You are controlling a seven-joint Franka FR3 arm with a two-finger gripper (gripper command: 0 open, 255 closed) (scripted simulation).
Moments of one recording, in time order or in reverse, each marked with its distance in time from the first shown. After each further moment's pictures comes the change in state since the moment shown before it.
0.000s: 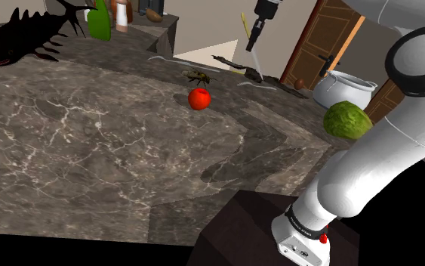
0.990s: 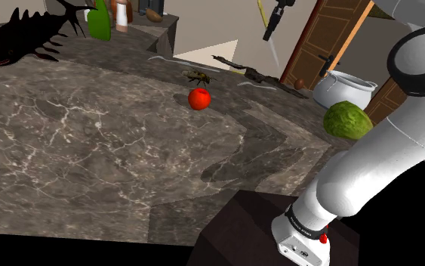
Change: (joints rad) arm -0.033 -0.018 -0.040 0.128 0.001 -0.140 -0.084
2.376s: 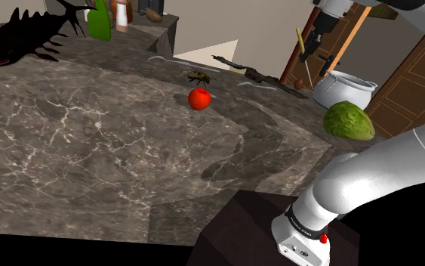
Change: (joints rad) arm -0.114 -0.258 -0.150 -0.325 -0.089 0.105 -0.244
